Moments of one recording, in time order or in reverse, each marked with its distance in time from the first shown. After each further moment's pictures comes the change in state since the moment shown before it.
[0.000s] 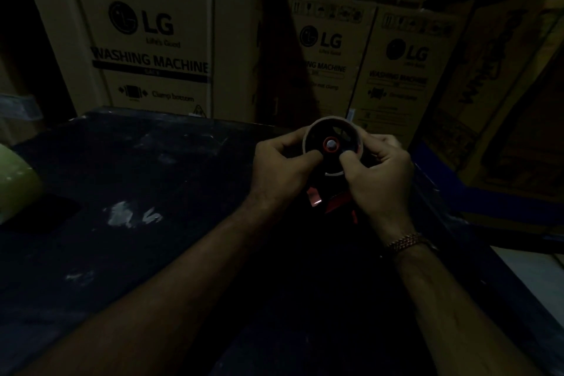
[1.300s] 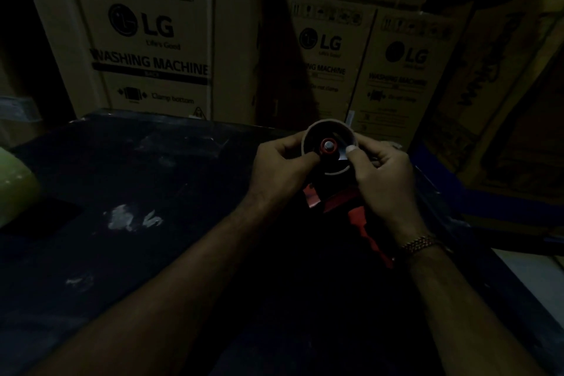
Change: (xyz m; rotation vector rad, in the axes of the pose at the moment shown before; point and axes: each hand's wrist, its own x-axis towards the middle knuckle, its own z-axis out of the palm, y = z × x) left_hand 0.007 -0.006 -0.008 0.012 -0.045 -0.078; right_hand 0.007 0.009 -0.003 0.102 -0.149 0.118
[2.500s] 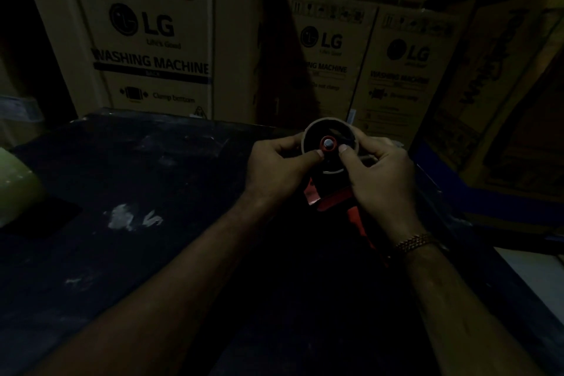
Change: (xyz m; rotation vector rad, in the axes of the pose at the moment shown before) left_hand 0.008 -0.011 -0.004 0.057 0.065 -0.045; right_hand 0.000 -0.002 0.000 -0.172 0.035 -0.085
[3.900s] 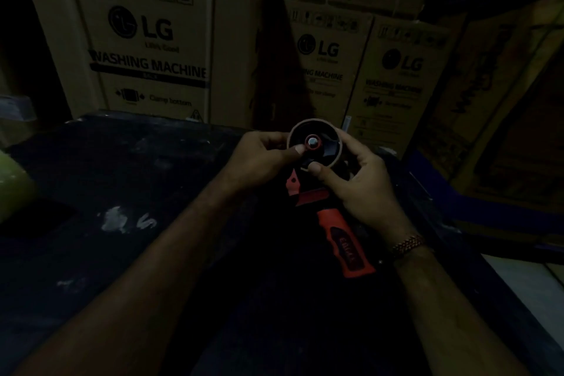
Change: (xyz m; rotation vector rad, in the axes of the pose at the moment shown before) left_hand 0.020 0.021 -0.028 0.131 -0.161 -0.060; right_hand 0.008 0.006 0.004 0.222 -0.341 -0.008
